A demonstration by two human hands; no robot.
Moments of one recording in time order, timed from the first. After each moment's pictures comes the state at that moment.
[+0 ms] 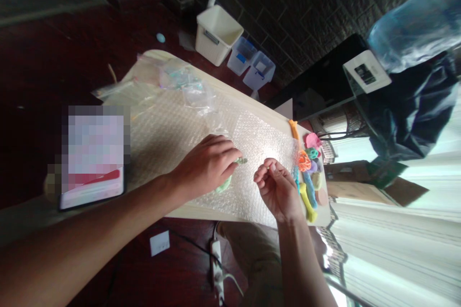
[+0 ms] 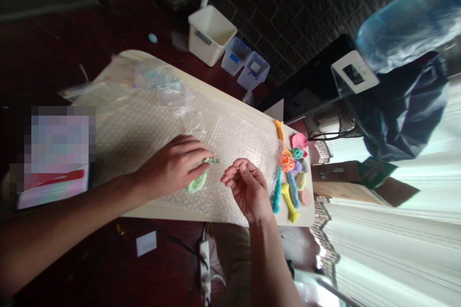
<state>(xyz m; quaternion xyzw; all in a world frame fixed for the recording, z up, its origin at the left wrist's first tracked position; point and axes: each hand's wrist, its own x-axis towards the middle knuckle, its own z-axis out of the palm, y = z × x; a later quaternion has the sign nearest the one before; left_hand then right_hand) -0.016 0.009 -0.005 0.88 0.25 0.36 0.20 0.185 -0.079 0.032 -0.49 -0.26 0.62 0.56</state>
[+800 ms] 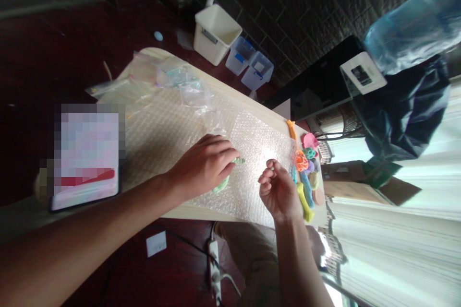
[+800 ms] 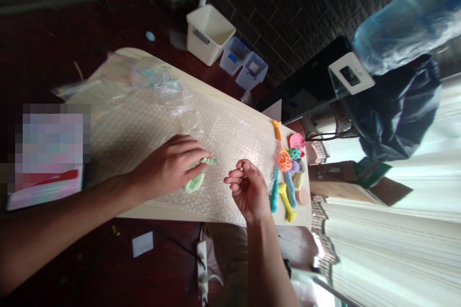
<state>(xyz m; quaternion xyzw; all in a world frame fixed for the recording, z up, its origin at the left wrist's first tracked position) -0.016 0.008 -0.005 0.88 0.25 0.36 0.20 0.197 -0.078 0.030 -0.48 -0.20 0.64 0.57</state>
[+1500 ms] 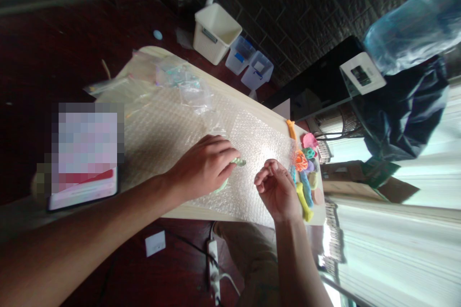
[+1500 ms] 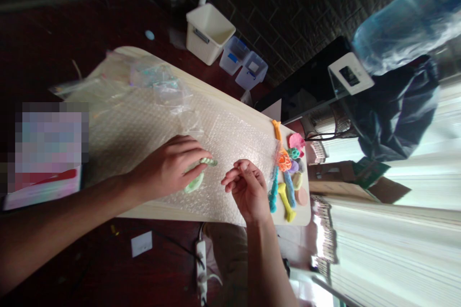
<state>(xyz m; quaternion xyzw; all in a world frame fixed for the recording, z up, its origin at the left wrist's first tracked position) -0.016 0.007 -0.004 0.87 0.25 0.35 0.23 0.189 -0.079 0.029 -0.50 -0.25 0.59 0.58</state>
